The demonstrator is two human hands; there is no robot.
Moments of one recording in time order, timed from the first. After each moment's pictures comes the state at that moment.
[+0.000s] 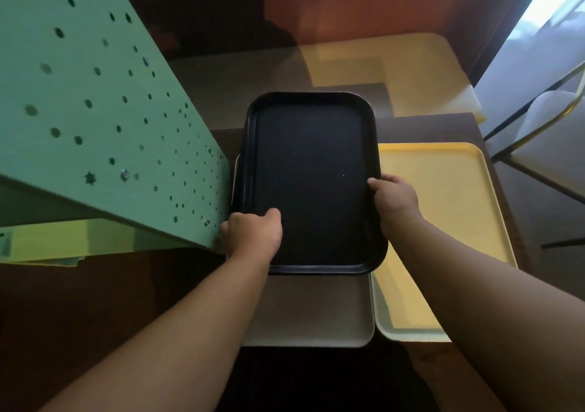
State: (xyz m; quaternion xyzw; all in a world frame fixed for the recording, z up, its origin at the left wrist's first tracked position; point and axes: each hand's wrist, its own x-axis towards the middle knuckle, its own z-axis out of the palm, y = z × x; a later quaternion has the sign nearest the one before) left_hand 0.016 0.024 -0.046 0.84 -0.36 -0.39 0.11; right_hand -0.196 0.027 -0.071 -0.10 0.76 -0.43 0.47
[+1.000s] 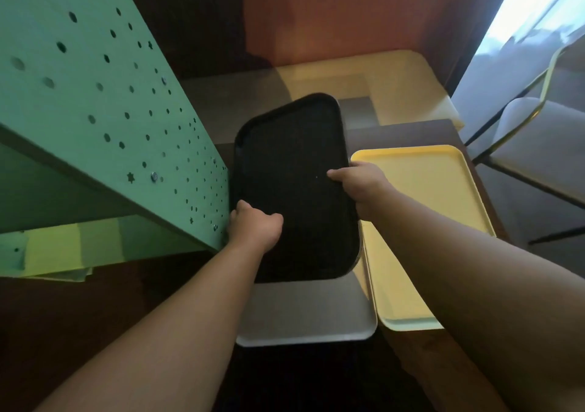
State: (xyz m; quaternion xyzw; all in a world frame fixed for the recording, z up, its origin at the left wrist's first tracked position) left_hand 0.032 0.010 -0.030 0.78 -0.47 -0.41 0.04; right_hand -0.159 0.001 -0.019 -0.16 0.74 -0.35 0.56
